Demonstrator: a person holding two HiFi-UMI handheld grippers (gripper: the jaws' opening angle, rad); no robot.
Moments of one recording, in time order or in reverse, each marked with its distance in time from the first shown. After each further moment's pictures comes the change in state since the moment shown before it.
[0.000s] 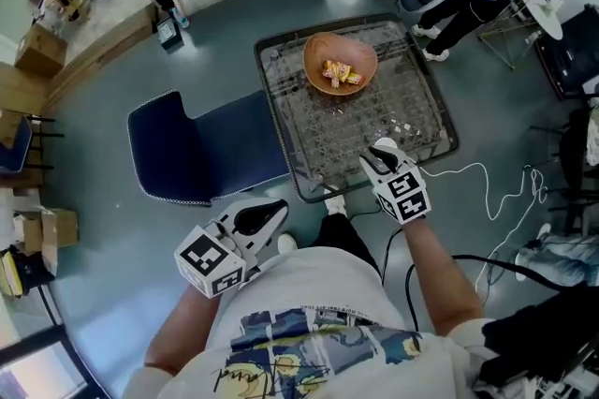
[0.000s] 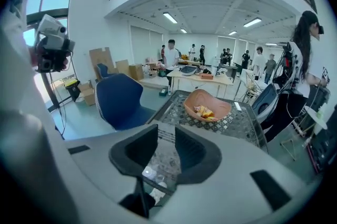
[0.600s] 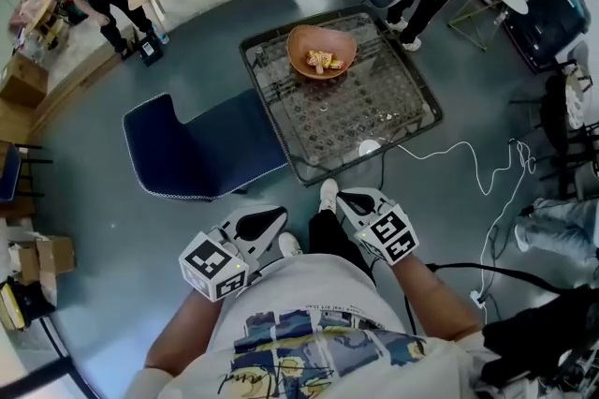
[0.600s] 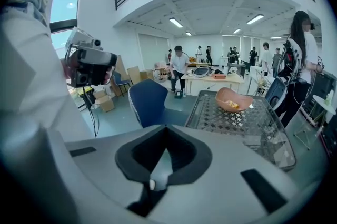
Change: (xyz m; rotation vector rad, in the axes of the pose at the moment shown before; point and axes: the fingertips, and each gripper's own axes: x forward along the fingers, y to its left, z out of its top) left arm -0.061 -0.053 -0.053 0.027 0.018 -0.097; right arm -0.079 0.187 -0.021 0.041 -0.057 0.111
